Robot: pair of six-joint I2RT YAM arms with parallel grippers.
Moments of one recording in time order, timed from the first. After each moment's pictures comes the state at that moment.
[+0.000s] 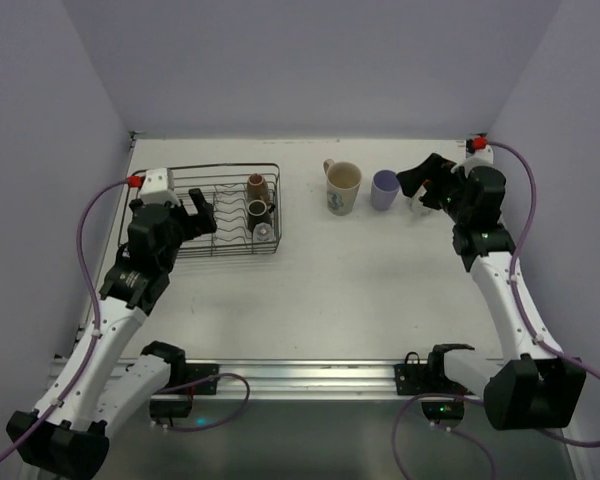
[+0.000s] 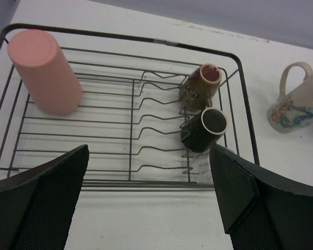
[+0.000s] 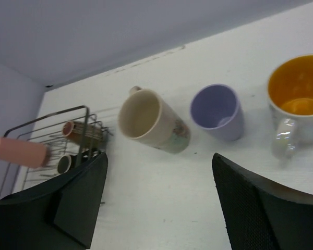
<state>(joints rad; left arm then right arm) -0.29 0.79 0.80 -0.32 -0.26 -0.31 0.02 1.16 1.00 -0.14 -0.19 0.49</state>
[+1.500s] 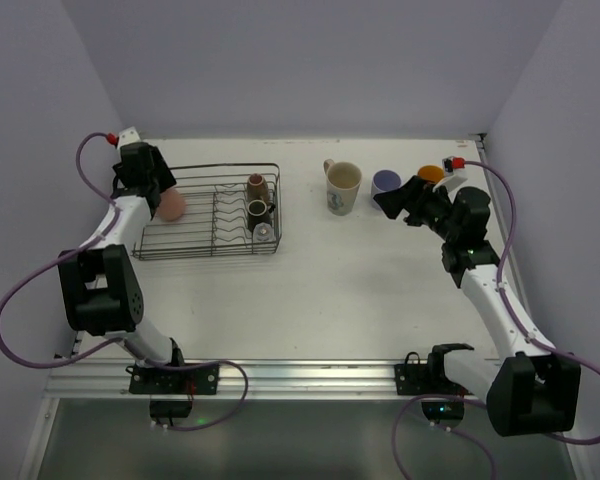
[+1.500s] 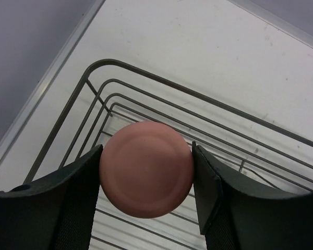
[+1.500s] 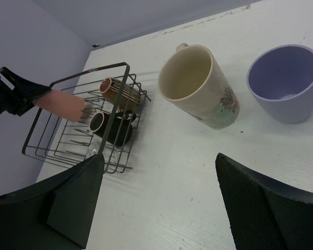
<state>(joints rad) 0.13 1.64 1.17 -0.08 -0.24 -0.29 0.07 1.08 0.74 0.13 -0.46 0.56</state>
